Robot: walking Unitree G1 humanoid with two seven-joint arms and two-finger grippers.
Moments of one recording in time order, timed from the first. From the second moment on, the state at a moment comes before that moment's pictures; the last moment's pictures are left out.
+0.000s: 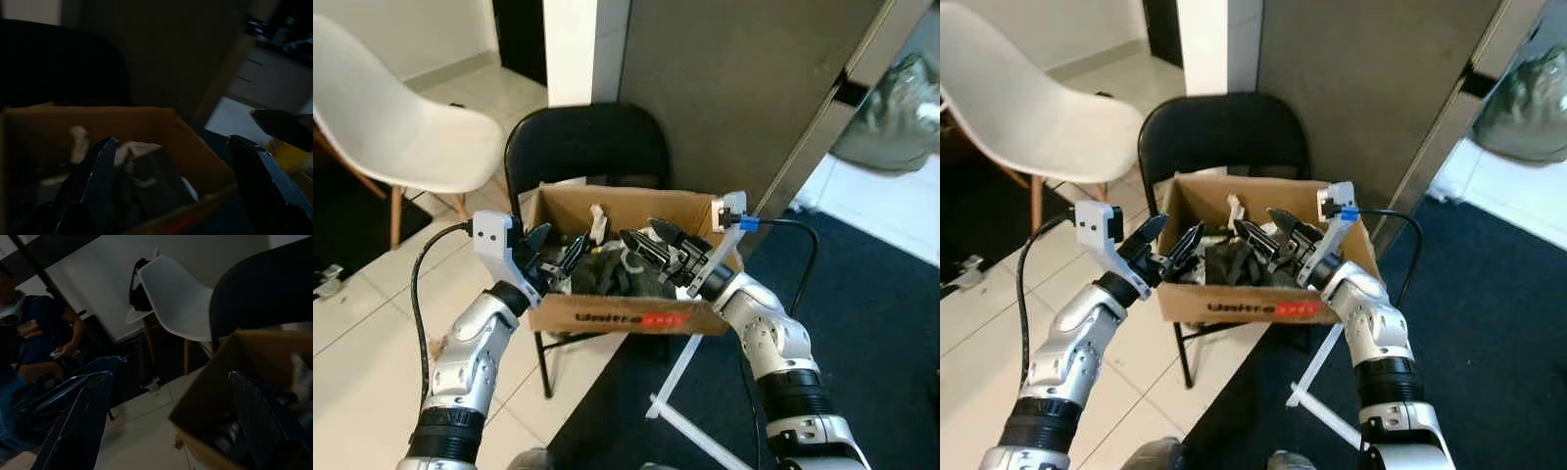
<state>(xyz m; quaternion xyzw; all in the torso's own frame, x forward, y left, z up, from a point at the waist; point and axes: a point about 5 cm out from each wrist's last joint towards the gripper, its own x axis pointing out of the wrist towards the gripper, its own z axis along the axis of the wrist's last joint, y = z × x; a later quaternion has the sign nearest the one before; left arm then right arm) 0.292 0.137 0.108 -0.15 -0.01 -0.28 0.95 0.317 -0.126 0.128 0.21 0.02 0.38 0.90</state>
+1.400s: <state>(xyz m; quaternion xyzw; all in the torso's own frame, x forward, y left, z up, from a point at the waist) 0.296 0.132 0.107 -0.15 -0.02 -0.30 0.94 0.319 -0.130 0.127 0.21 0.02 0.38 0.90</state>
